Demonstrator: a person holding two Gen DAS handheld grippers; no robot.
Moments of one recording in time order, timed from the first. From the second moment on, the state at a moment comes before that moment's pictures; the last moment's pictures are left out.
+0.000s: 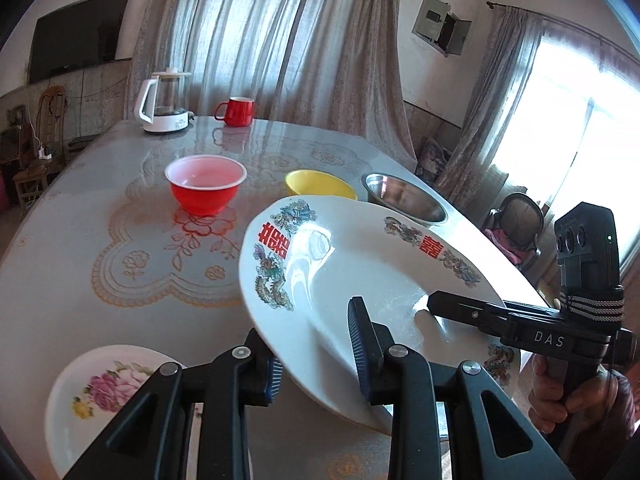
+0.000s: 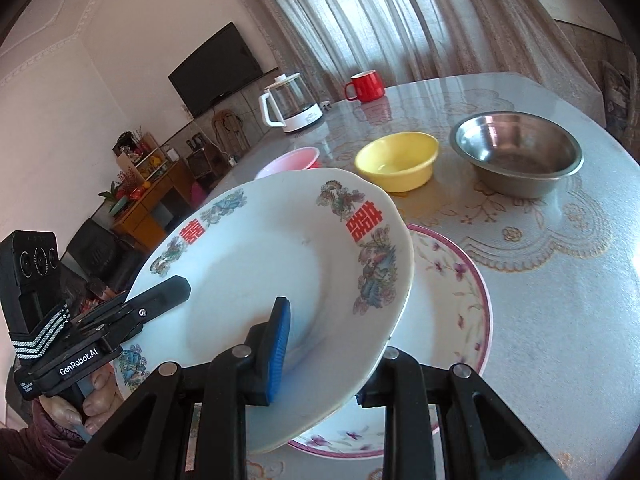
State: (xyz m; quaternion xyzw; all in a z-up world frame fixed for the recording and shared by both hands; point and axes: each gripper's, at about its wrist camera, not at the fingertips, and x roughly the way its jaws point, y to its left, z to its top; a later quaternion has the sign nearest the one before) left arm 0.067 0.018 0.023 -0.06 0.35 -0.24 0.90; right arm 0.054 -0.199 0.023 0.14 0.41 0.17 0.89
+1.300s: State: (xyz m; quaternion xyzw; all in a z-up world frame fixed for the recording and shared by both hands) left arm 0.077 -0.004 -0.023 -0.04 0.42 -0.24 0.88; right arm 0.049 -0.240 -0.006 0.10 0.46 0.10 0.88
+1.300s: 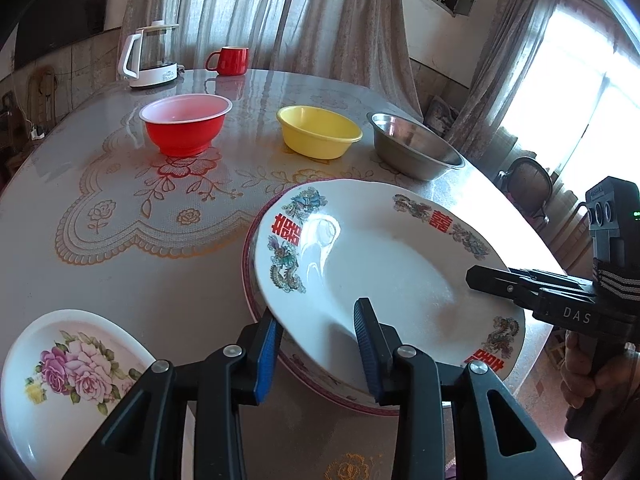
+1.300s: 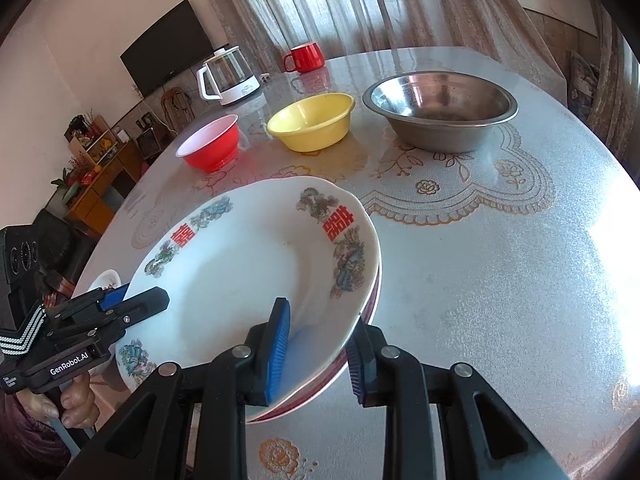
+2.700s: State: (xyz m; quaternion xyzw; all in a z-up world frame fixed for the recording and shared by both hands) left arm 0.076 0.006 -0.008 -0.05 0.38 -0.20 0.90; right arm 0.082 -0.241 -0.004 0.08 0.46 0.04 0.88
